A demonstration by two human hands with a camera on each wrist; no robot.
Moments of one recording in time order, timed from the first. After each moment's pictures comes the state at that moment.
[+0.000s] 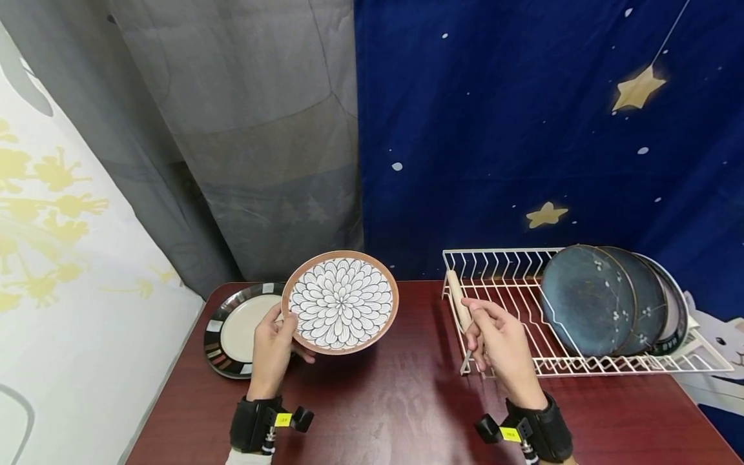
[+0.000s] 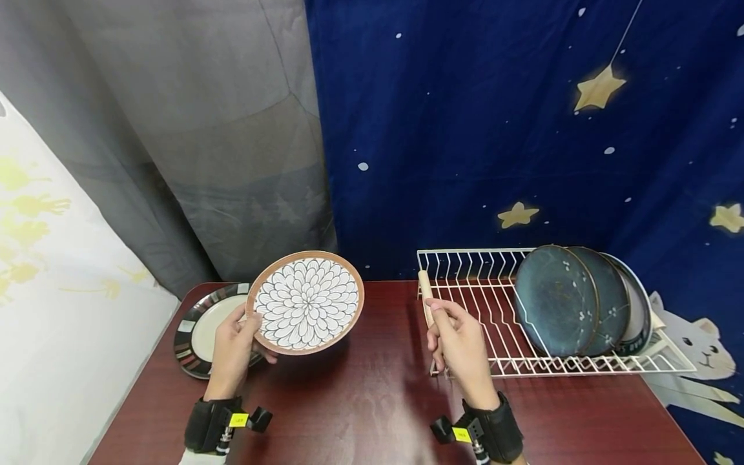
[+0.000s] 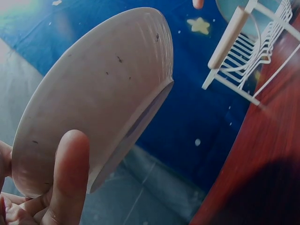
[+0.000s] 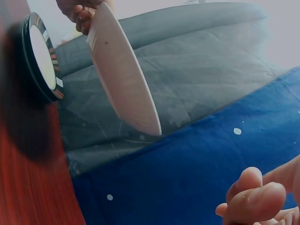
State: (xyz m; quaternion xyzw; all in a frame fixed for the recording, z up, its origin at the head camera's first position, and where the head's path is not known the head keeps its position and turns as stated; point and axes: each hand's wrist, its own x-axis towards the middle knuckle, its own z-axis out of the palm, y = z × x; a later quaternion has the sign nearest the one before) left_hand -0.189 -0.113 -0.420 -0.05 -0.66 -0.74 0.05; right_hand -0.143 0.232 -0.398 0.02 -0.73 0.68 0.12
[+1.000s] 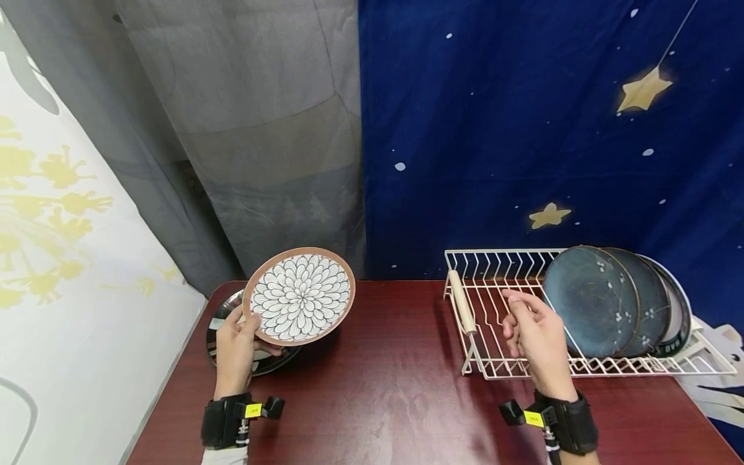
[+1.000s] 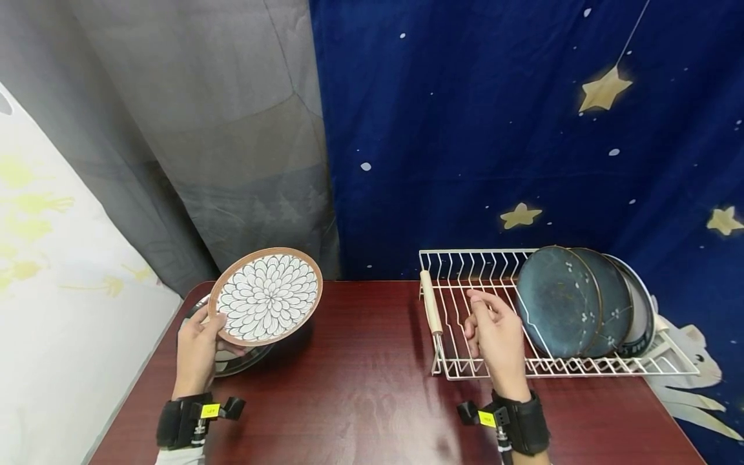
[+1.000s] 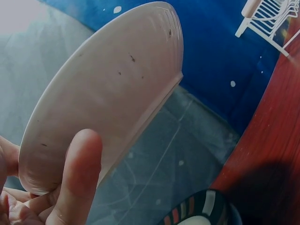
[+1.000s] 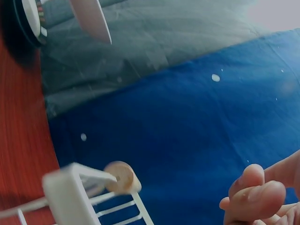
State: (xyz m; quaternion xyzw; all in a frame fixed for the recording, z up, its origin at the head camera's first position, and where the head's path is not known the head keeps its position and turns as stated) left_hand -0.206 -0.171 -0.447 0.01 -0.68 -0.73 0.12; right_hand -0.147 0.275 -0.394 -0.04 -0.71 0.68 0.19
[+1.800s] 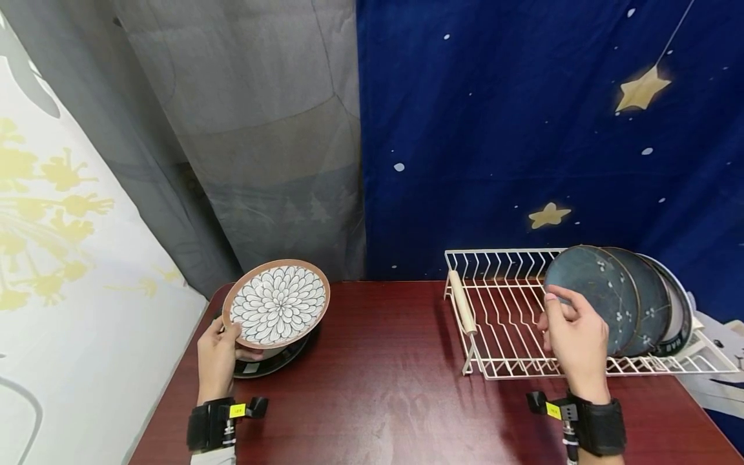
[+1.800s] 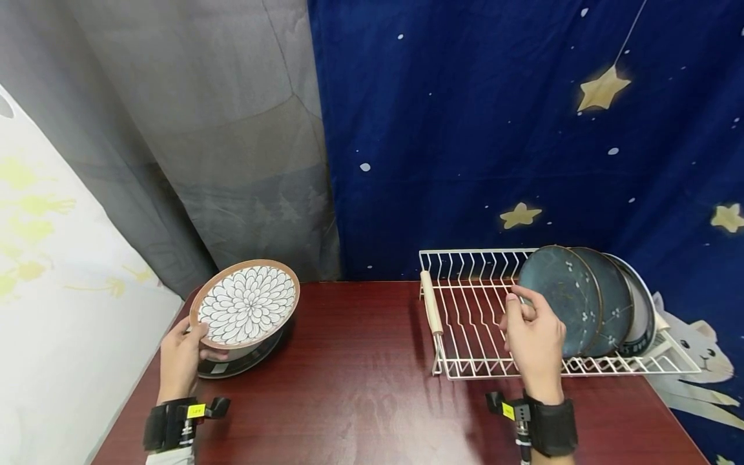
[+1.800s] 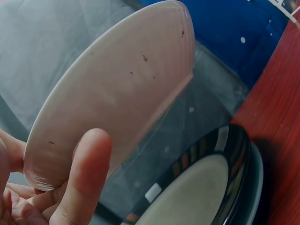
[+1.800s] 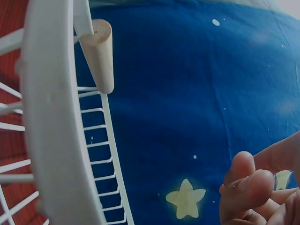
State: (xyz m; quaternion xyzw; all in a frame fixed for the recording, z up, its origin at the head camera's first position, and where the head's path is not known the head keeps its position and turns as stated) left_hand -0.212 -0.205 -0.470 0.07 -0.68 -0.72 0.14; right_hand -0.139 0.313 -0.390 -0.13 -0.83 0.41 0.36
